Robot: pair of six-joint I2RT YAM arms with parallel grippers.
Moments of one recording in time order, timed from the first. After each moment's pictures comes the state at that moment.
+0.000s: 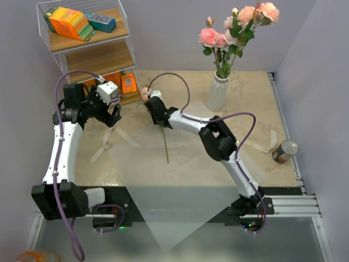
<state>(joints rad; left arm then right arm) 0.12 1.23 1.21 -0.72 0.55 0.61 0.83 2.40 1.90 -0.30 0.41 0.32</state>
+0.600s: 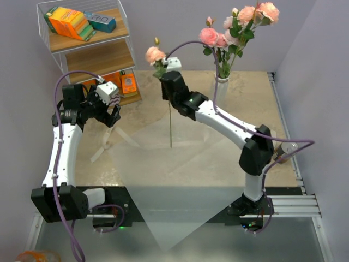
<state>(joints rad) 0.12 1.21 1.21 -0.72 0.54 0.61 0.81 1.94 1.79 -0.29 0.49 0.30</state>
